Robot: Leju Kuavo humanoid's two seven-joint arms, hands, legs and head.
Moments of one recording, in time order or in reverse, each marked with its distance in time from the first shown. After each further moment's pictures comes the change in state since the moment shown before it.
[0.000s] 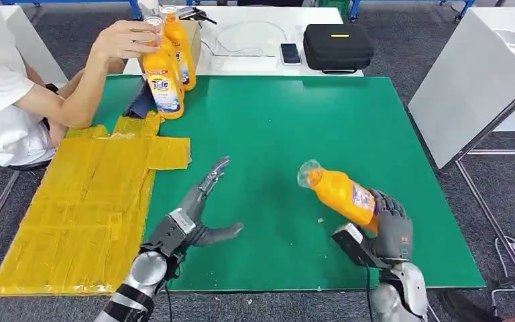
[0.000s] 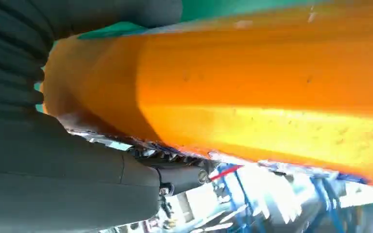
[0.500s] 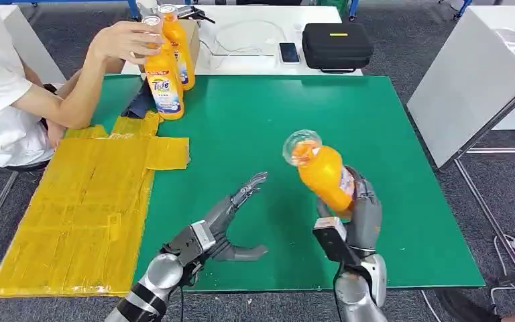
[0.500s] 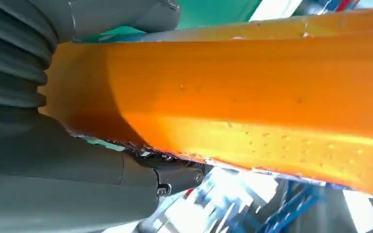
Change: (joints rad) left arm -0.025 0.001 -0.134 0.009 0.056 -0.056 -0.001; right arm 0.013 0.201 0.121 -0.138 -0.138 0.053 -0.124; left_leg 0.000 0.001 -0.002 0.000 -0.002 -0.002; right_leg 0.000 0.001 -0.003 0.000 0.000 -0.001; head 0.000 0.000
